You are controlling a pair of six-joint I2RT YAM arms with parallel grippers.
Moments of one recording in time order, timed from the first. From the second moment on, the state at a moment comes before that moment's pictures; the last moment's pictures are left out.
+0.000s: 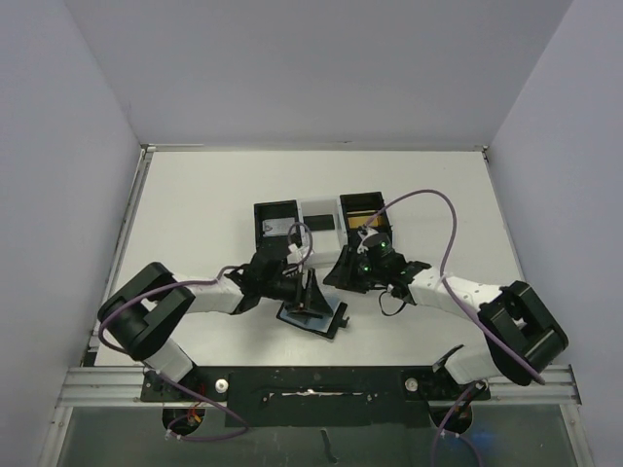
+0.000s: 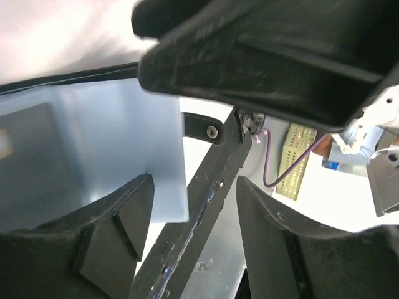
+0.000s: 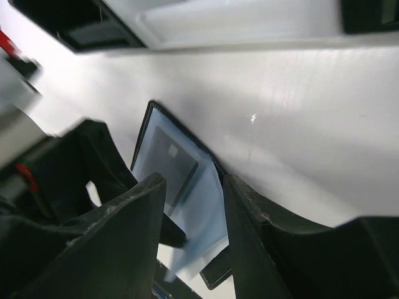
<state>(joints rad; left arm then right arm) -0.72 1.57 0.55 0.39 0.71 -0.94 0.64 1.42 0.63 0.03 -0.26 0.83</state>
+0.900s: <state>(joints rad) -0.77 1.39 0.54 0.19 0.51 -0.83 0.70 1.57 0.78 -0.03 -0.39 0.88</state>
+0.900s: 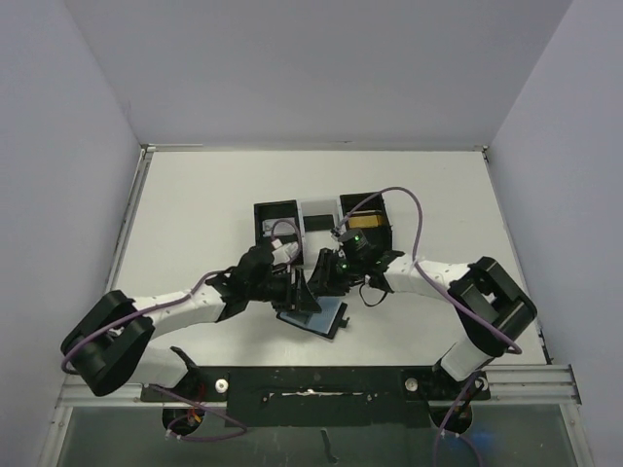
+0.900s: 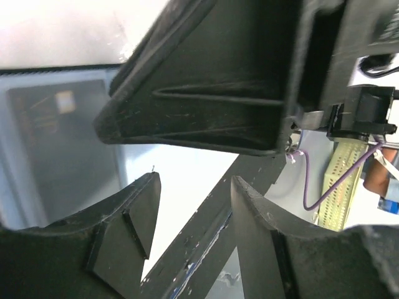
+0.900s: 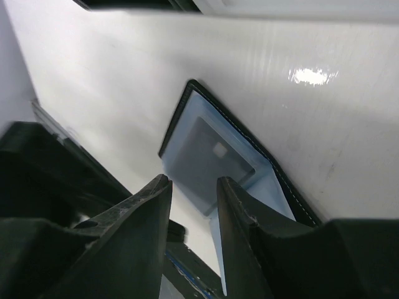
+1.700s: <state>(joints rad) -0.50 1.08 0.43 -0.06 0.32 -0.79 0.88 1.85 1.18 -0.47 -0.07 0.77</state>
